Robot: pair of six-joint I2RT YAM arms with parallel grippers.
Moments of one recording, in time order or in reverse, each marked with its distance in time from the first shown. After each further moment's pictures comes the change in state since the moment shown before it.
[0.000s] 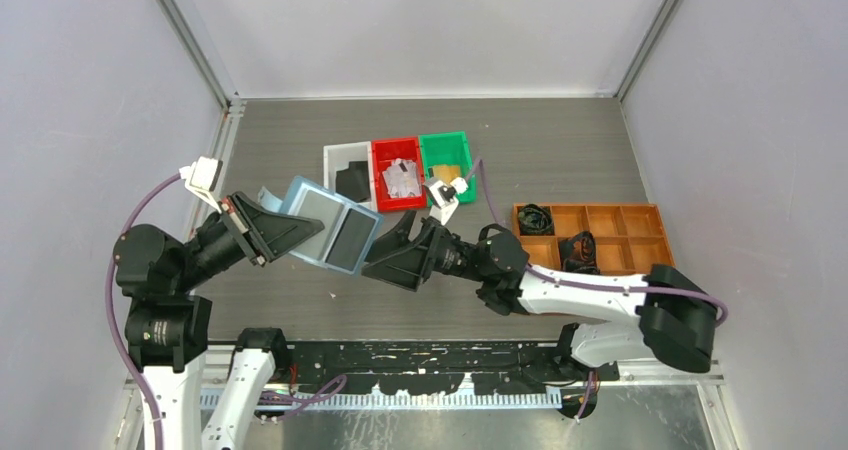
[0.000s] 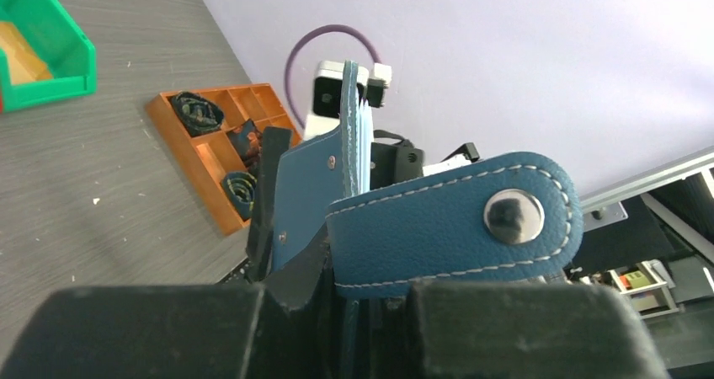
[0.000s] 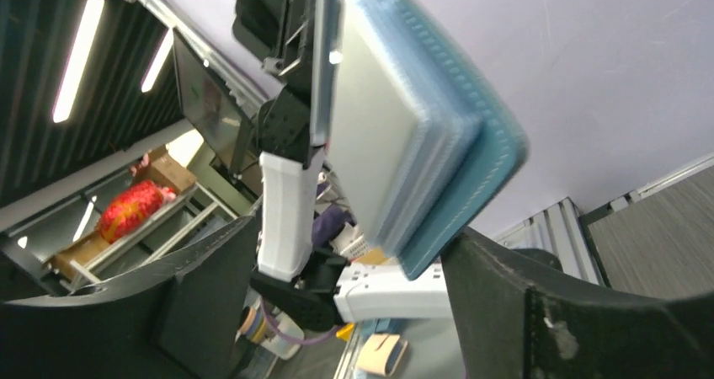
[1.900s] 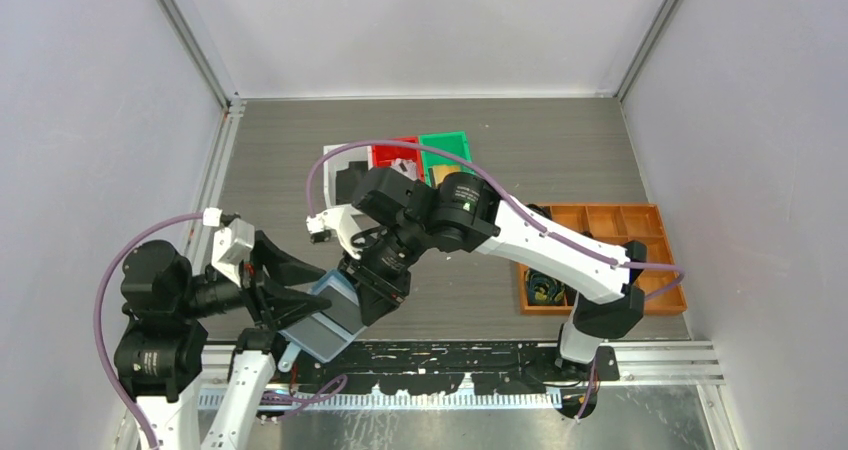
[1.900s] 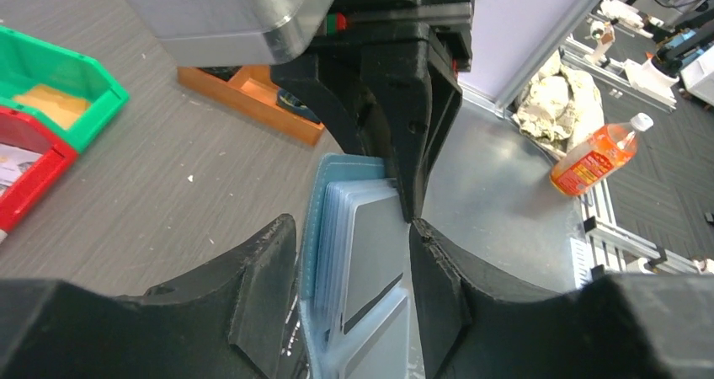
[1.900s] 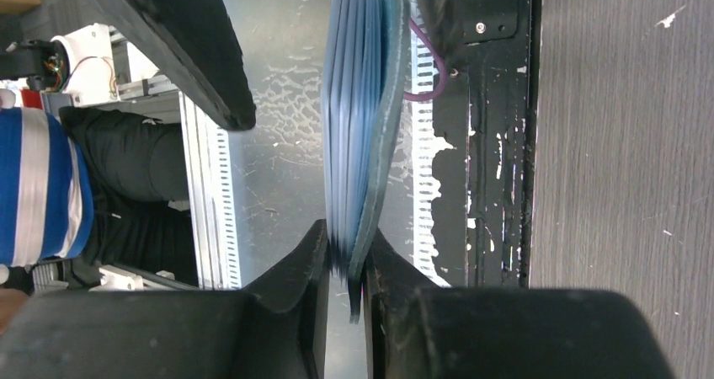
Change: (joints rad) left arm -0.001 -0.059 0.050 -0.435 0.334 0.899; right arm 0.146 0.464 1.389 -2.287 -0.216 -0.917
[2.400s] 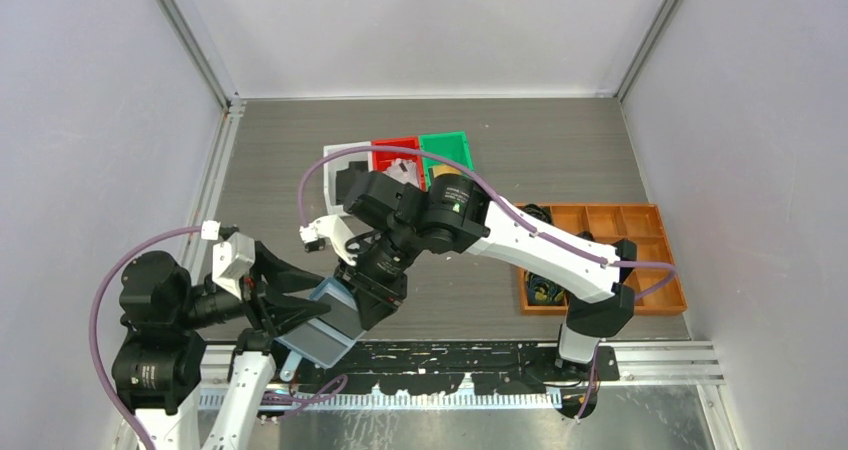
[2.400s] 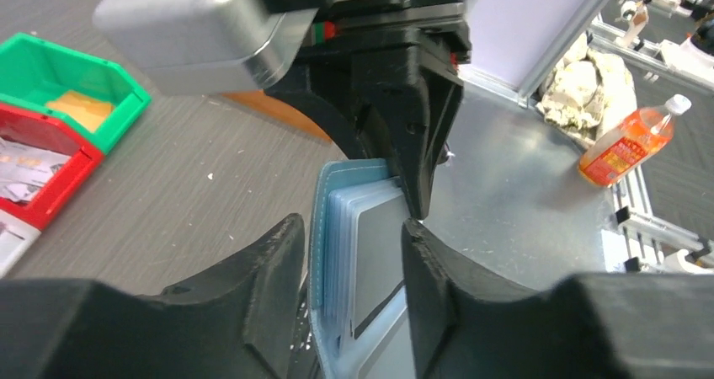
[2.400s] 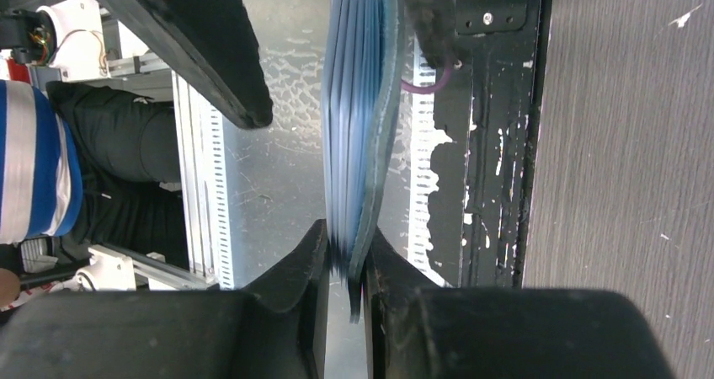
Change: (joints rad) left arm 0.000 -0.052 -0.010 -0.051 -0.032 0.089; right arm 0.026 0.062 0.084 -0.070 -0.018 -0.063
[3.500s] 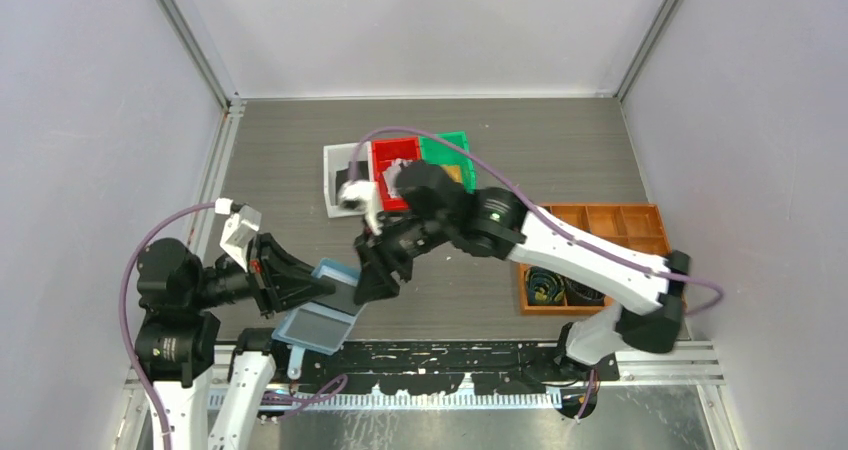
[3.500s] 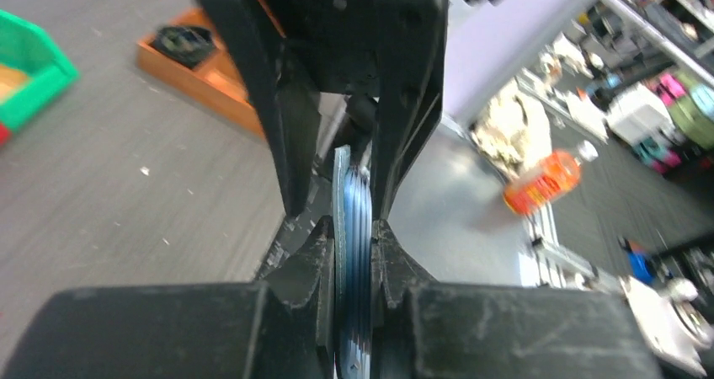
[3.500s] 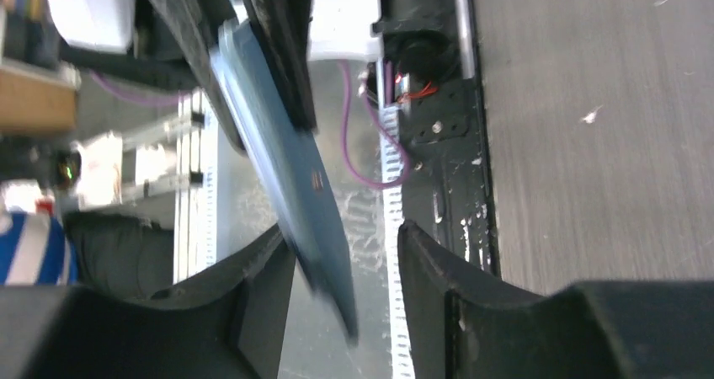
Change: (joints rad) left arm 0.001 0.030 -0.110 0.183 0.107 -0.263; right arm -0.085 -0.195 -0.377 0.448 -0.003 0.102
